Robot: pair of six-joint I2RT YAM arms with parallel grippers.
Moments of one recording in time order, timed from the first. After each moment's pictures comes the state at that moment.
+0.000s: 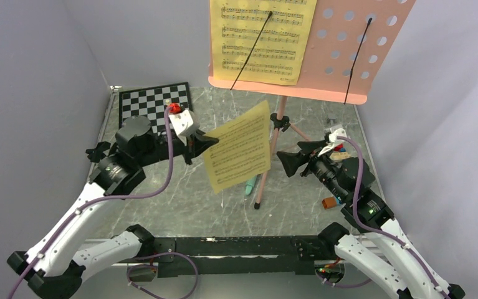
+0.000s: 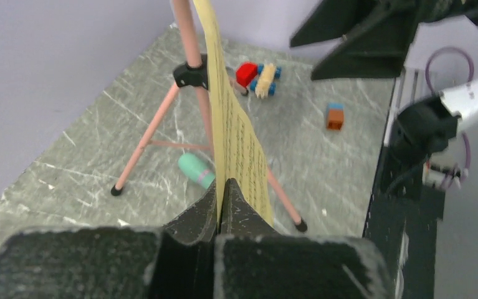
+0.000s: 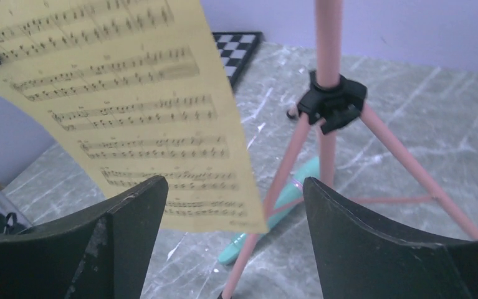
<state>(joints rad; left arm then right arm) -0.62 0.93 1.10 -0.22 0.49 0.04 0.61 0.54 0.75 -0.27 0.05 0.26</state>
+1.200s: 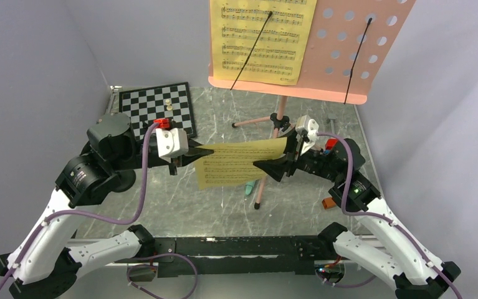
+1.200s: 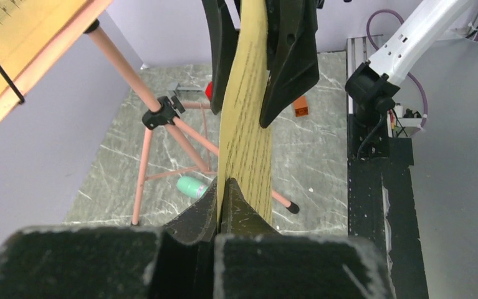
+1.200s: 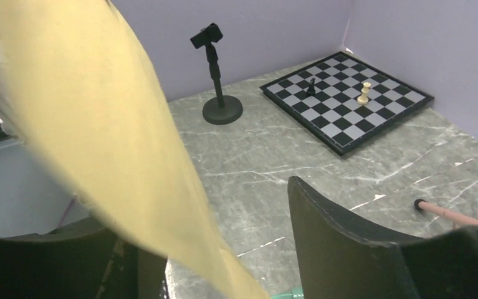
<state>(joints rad) -0.75 0.93 1.47 -0.67 0.59 0.34 0.61 0.74 0.84 0.00 -0.60 0.14</state>
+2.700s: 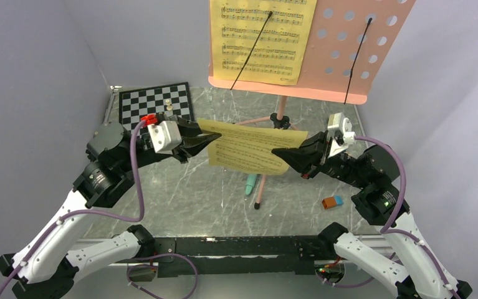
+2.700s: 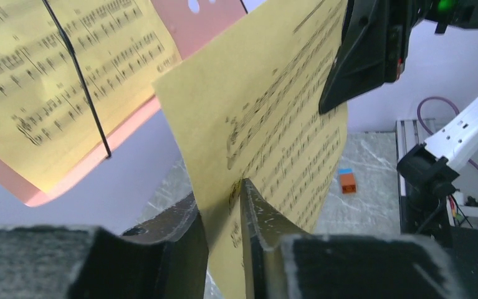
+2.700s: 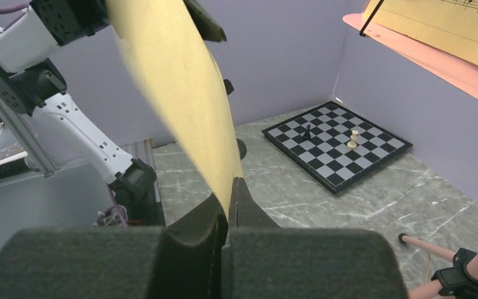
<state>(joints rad) -0.75 0.88 1.26 -0.18 0.50 0.22 0.61 0.67 1.04 -0.14 -0.58 0.19</state>
